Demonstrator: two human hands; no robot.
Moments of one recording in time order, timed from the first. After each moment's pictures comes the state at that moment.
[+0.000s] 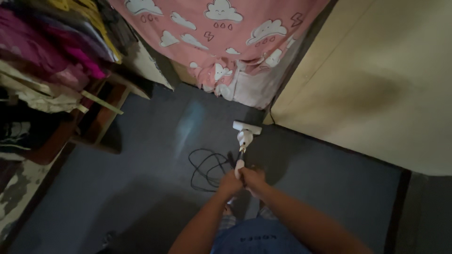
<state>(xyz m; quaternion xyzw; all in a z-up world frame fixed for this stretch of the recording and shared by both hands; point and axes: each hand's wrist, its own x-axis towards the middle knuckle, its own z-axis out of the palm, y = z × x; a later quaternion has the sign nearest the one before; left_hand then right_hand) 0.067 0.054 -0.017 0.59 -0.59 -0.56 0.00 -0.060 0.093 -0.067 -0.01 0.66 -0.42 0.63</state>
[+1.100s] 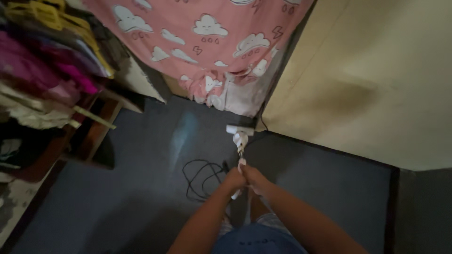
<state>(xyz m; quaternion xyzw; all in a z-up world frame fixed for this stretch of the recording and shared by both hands) 0.023 0.033 -0.014 0.53 -0.54 -0.65 0.00 -0.101 0.084 -0.072 -0.05 0.58 -0.42 0.70</state>
